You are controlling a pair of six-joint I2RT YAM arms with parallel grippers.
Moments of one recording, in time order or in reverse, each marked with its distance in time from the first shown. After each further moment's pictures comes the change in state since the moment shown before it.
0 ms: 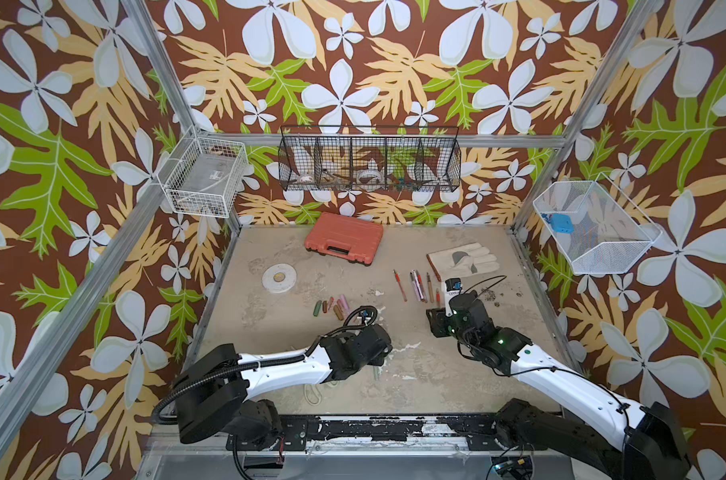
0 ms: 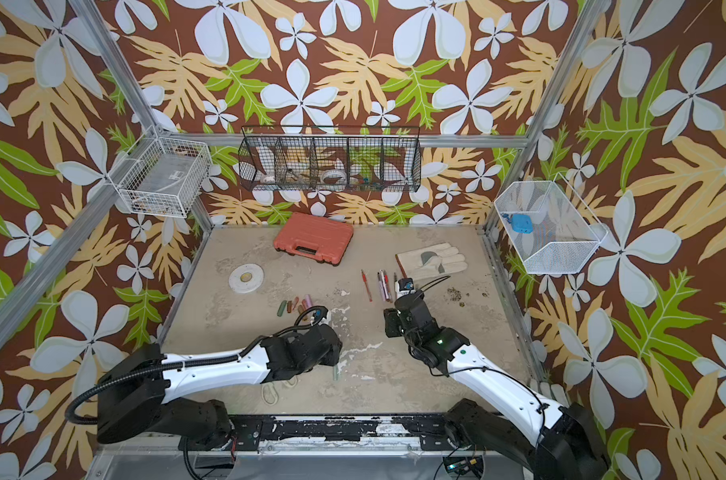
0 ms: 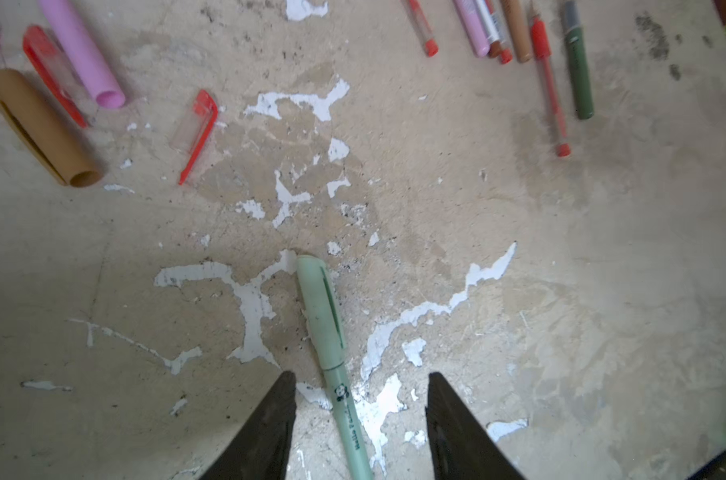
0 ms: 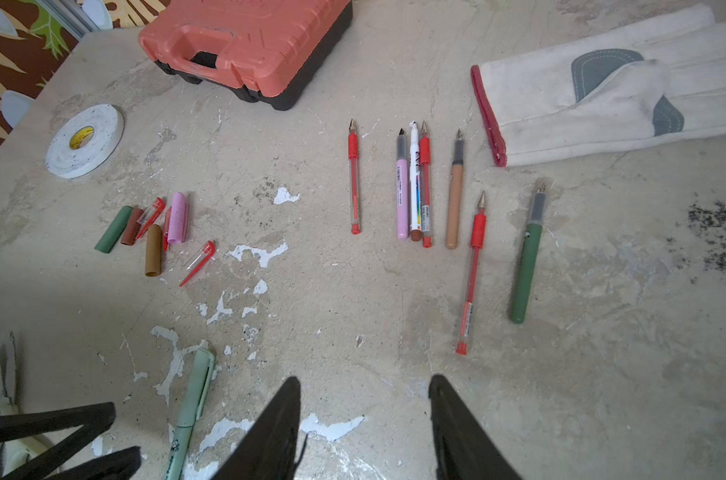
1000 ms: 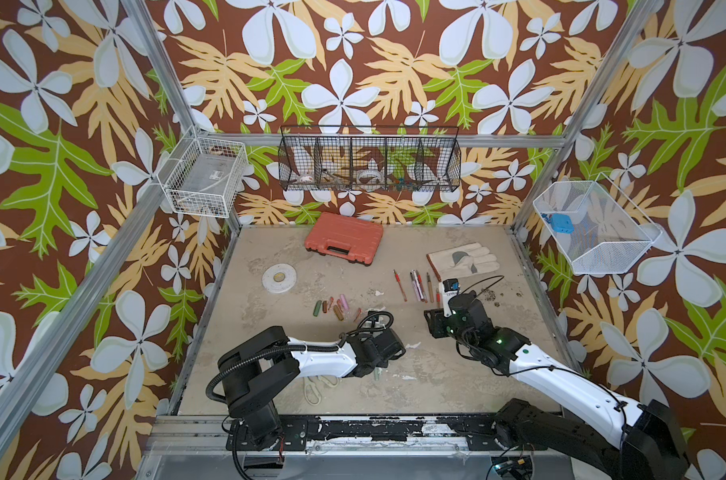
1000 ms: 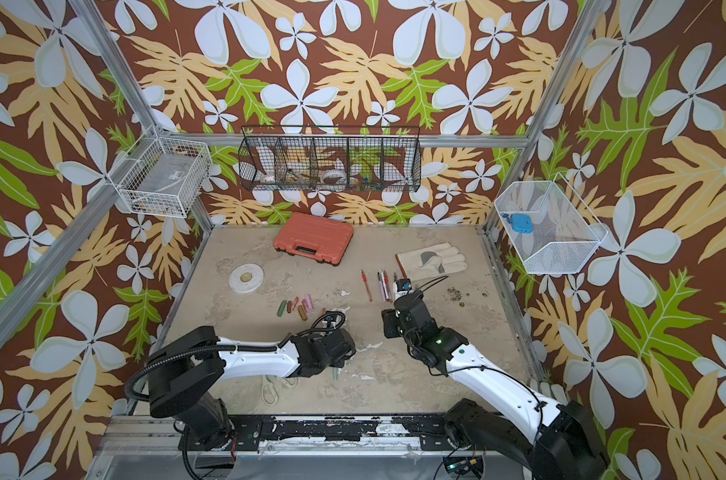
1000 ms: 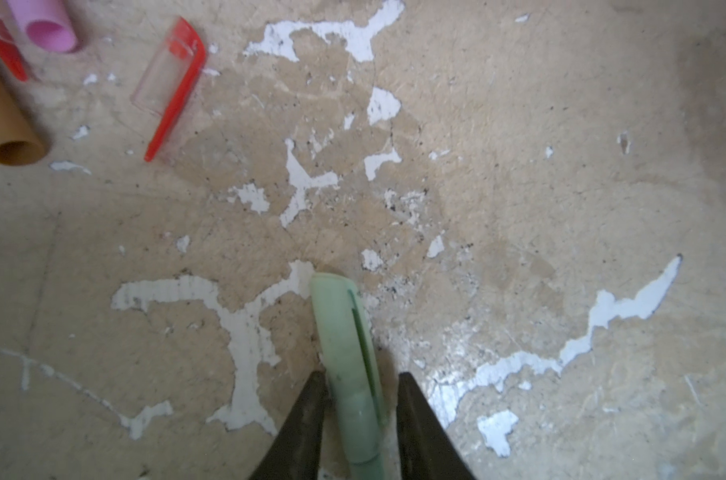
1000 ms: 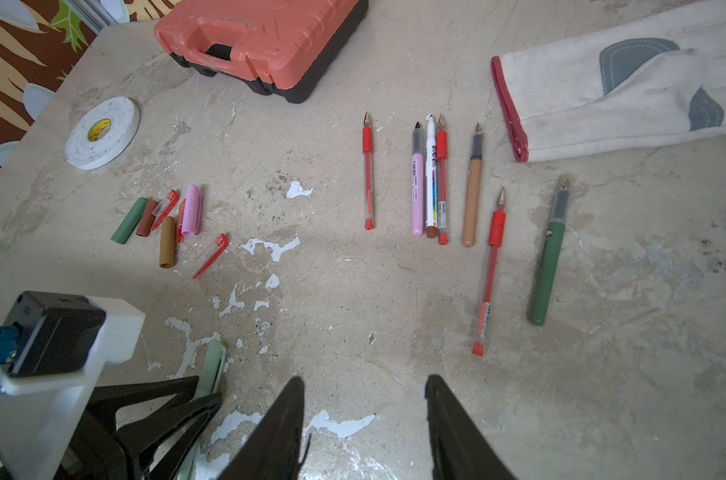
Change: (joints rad) left arm -0.006 0.253 0.071 0.021 -0.076 -0.012; right arm 0.001 0.010 -0.007 0.017 -0.044 -0.002
